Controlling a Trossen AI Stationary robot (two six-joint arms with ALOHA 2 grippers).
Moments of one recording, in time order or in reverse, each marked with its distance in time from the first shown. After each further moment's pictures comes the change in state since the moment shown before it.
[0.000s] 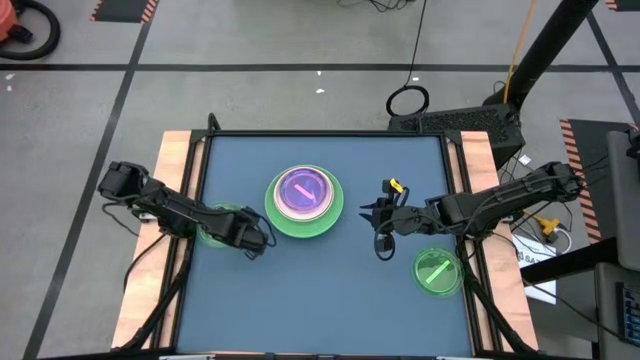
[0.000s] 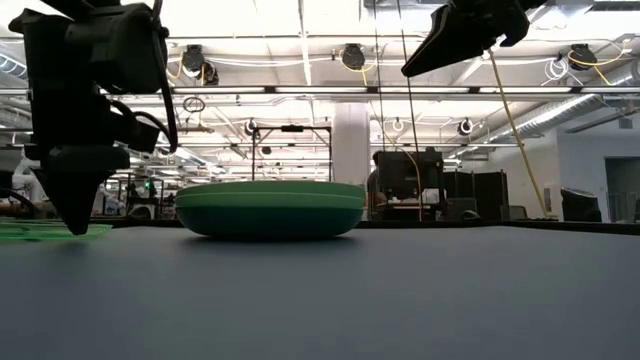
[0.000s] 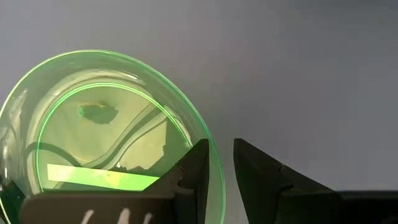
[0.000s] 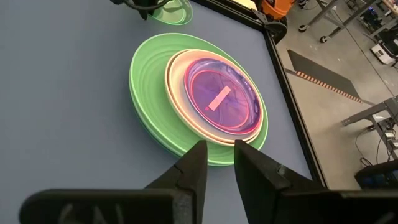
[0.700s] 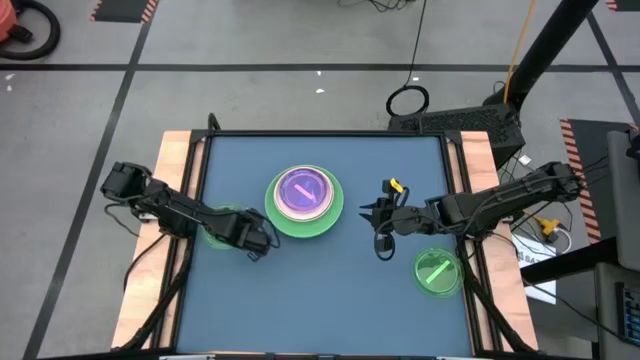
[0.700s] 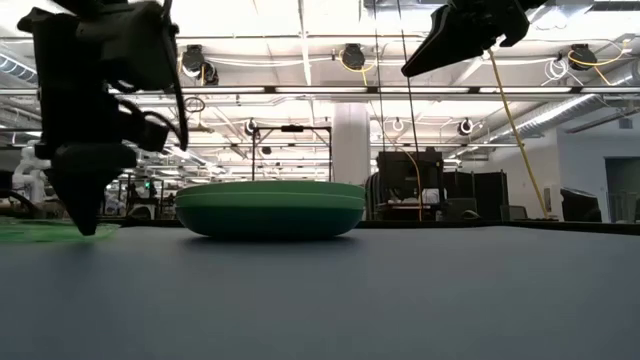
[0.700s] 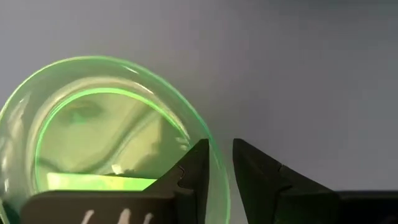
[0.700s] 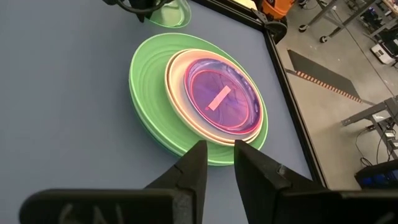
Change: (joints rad) left arm 0.000 0.036 0.036 0.017 0.007 0.044; right arm 0.000 0.000 0.000 0.000 0.000 0.001
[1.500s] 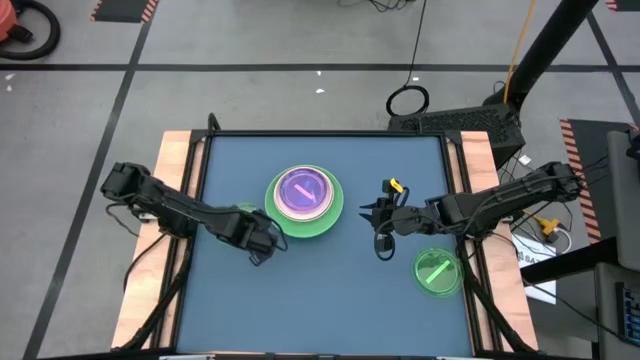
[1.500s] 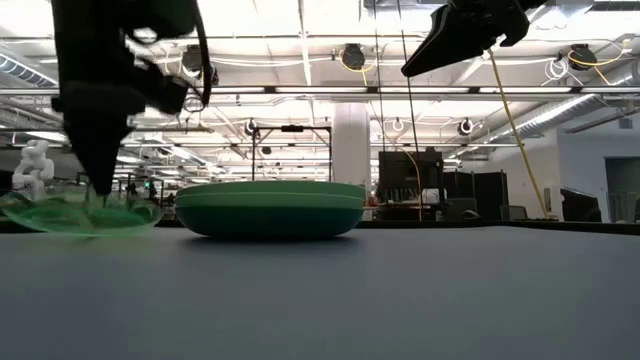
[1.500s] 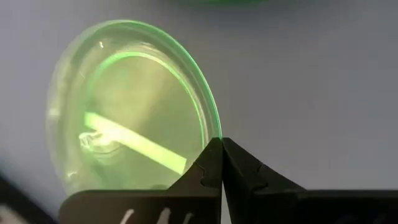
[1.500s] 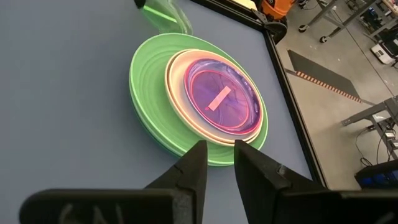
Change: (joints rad) left arm -0.021 0.000 0.186 -0.143 0.028 0.122; right arm 0.000 0.000 0.000 0.000 0.000 0.000
